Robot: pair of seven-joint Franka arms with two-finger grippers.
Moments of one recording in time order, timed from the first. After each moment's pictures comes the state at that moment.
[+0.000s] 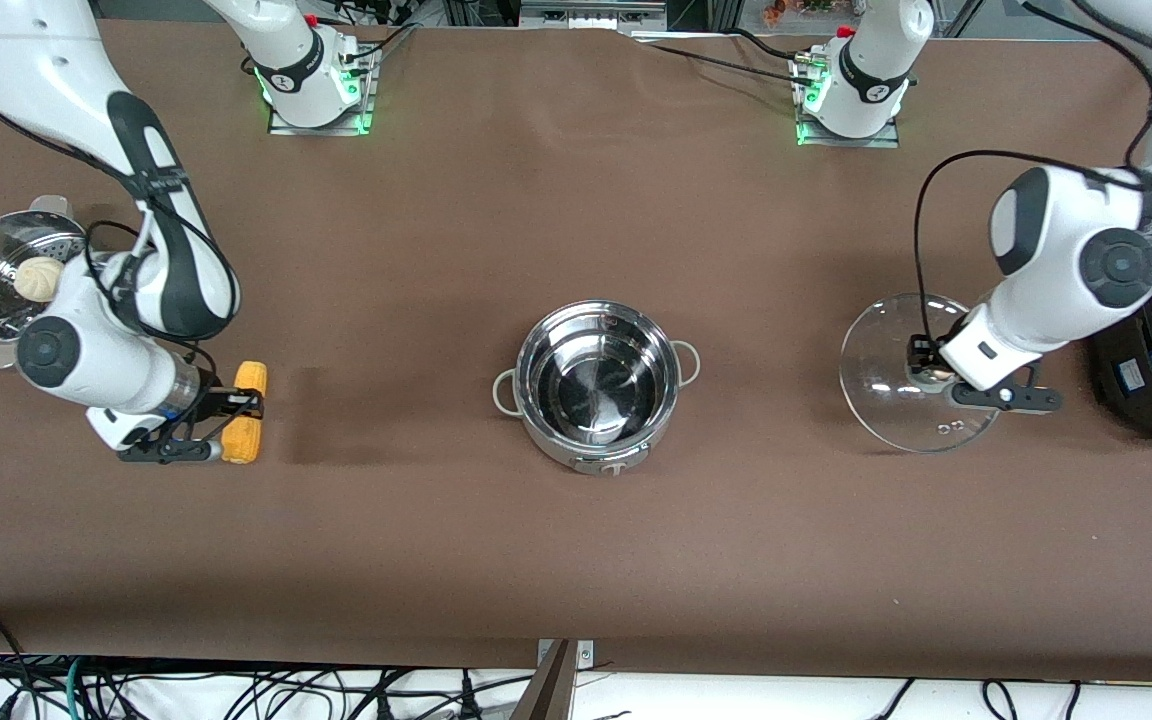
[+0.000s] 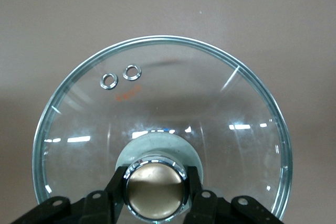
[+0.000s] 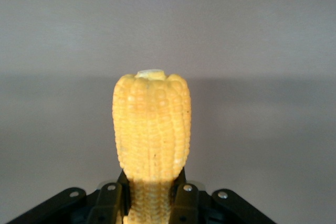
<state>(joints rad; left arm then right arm) 0.04 0.26 -0.08 -2.04 0.08 2.26 -0.02 -0.02 0.51 0.04 -1.70 0.03 2.14 -0.02</state>
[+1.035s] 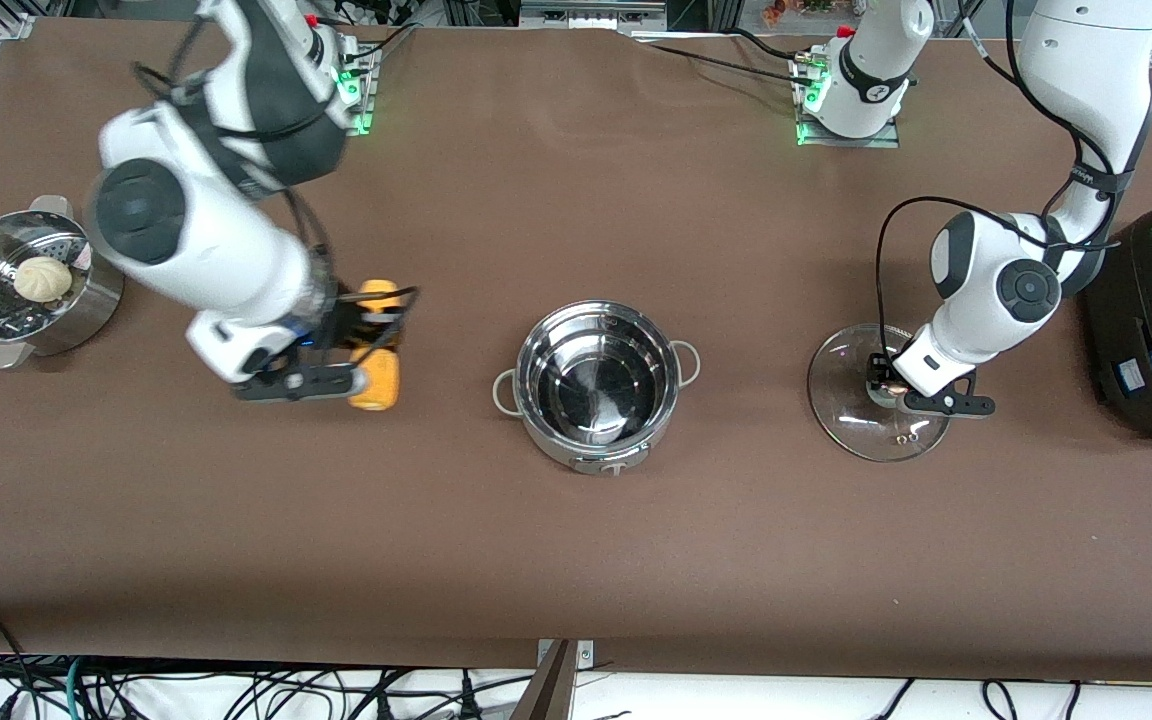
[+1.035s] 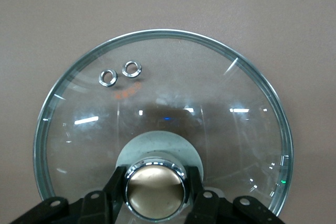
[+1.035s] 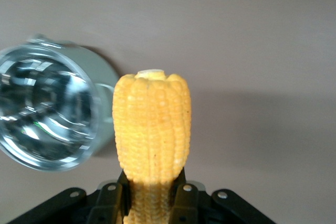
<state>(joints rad) 0.07 0.41 -0.09 -2.15 0.08 2.57 -0.02 0.27 0.48 0.24 -1.28 0.04 1.78 0.44</state>
